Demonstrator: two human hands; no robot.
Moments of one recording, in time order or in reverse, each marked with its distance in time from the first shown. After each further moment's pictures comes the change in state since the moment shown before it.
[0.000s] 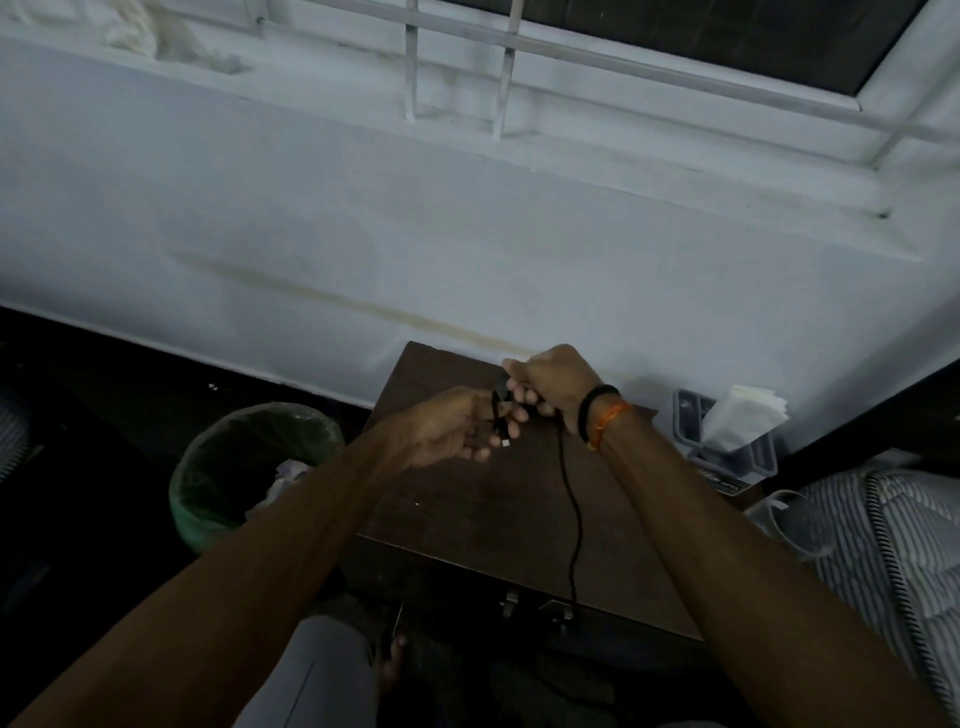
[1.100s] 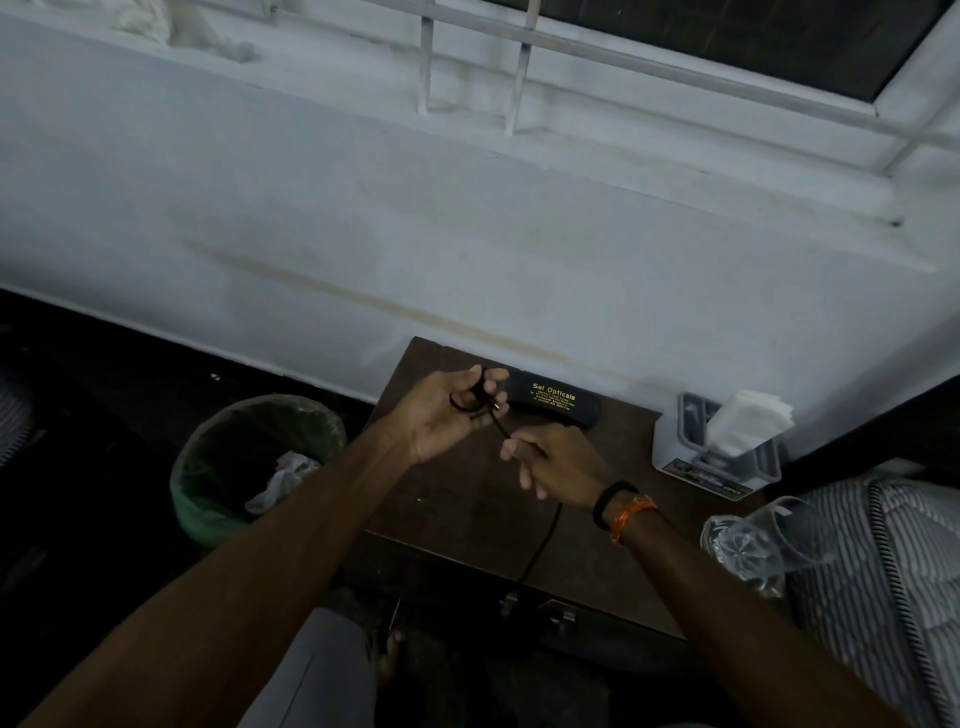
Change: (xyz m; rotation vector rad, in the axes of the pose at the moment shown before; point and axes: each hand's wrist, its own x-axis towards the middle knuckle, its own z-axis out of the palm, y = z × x) left_hand 0.007 -0.007 -0.011 -0.638 0.040 0.184; right_hand -0.040 0.072 0.014 -0.432 -0.238 -0.318
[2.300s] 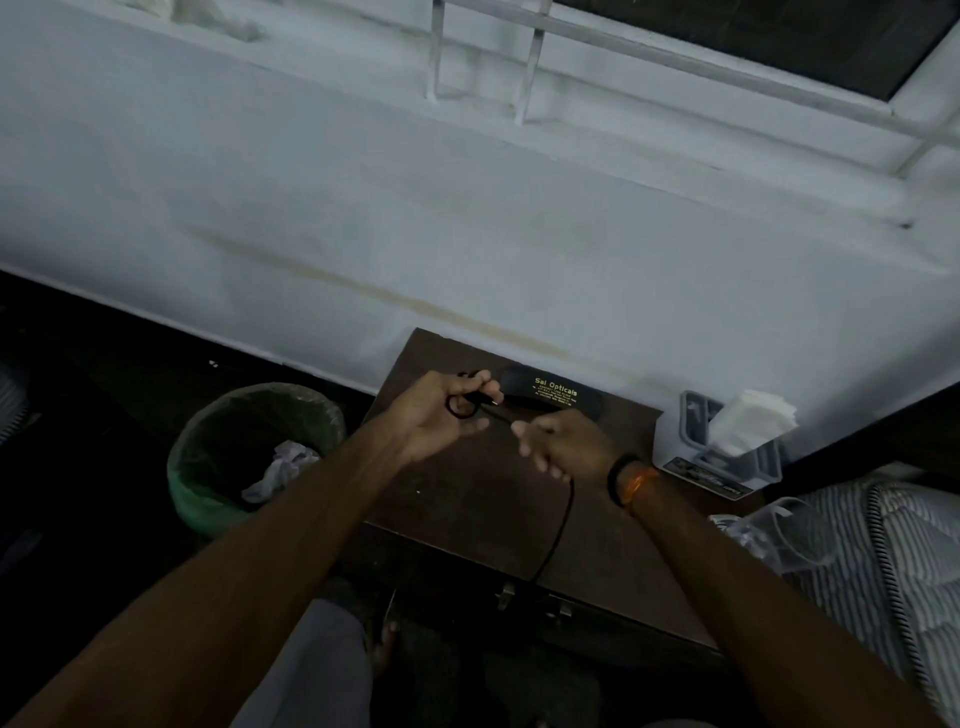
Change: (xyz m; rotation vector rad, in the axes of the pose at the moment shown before) left_hand -0.001 -0.005 -0.016 0.097 0.051 -0.011; right_hand 0.016 0.011 -0.015 0.145 -0.088 0.174
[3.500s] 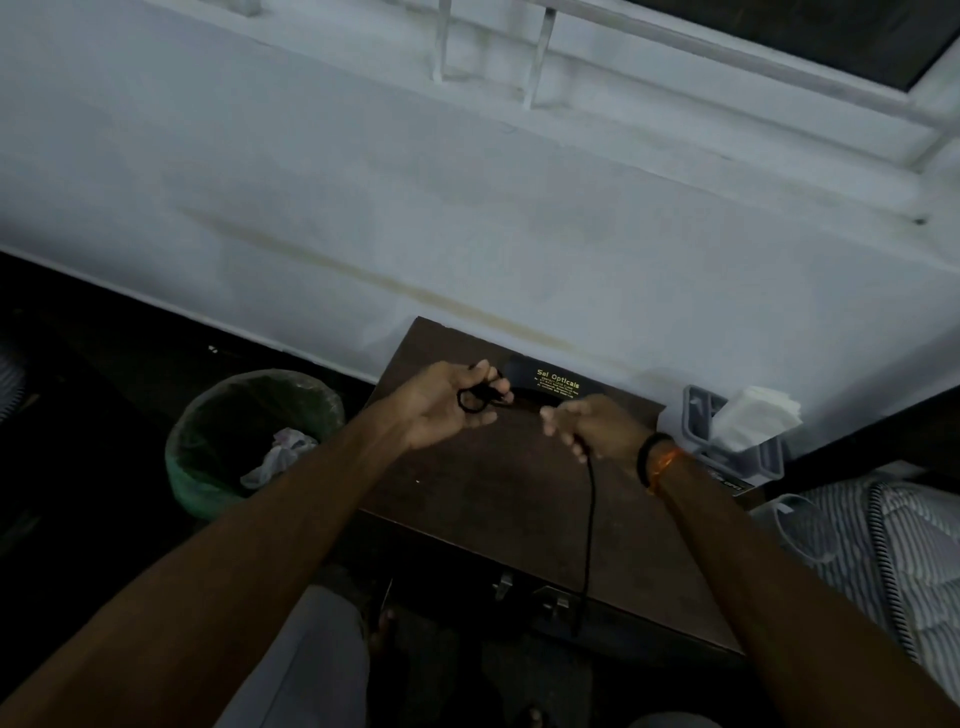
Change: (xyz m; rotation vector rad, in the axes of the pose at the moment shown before) left_hand -0.002 0.003 0.005 0.105 -0.026 -0.030; right_hand 0.001 0.013 -0.026 0.188 0.009 0.076
